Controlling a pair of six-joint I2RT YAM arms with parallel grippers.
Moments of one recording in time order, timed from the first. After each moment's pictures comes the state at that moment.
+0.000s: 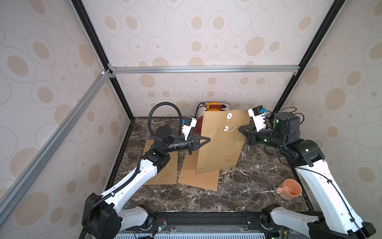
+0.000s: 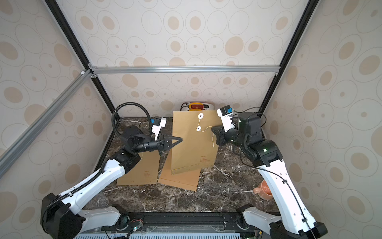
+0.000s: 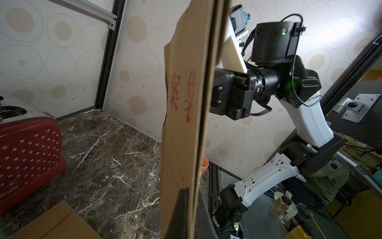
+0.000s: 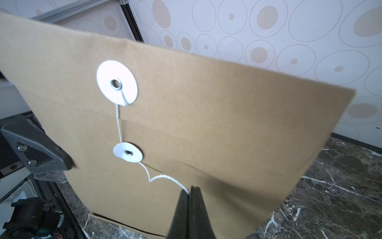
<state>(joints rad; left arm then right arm) -0.54 1.23 1.01 0.27 0.85 -0.46 0.46 1.14 1.53 -0.82 -0.29 0.02</state>
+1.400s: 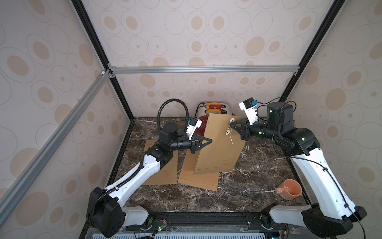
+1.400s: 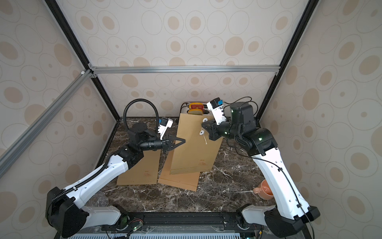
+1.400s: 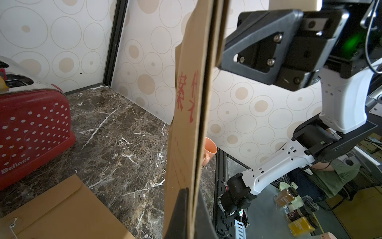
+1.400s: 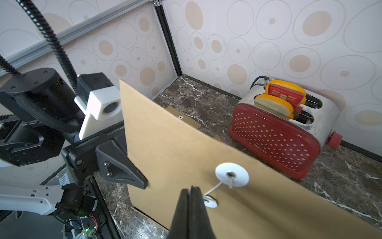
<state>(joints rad) -0.56 1.30 1.09 0.08 0.83 -0.36 0.56 1.29 1.74 -0.89 -0.38 0.05</state>
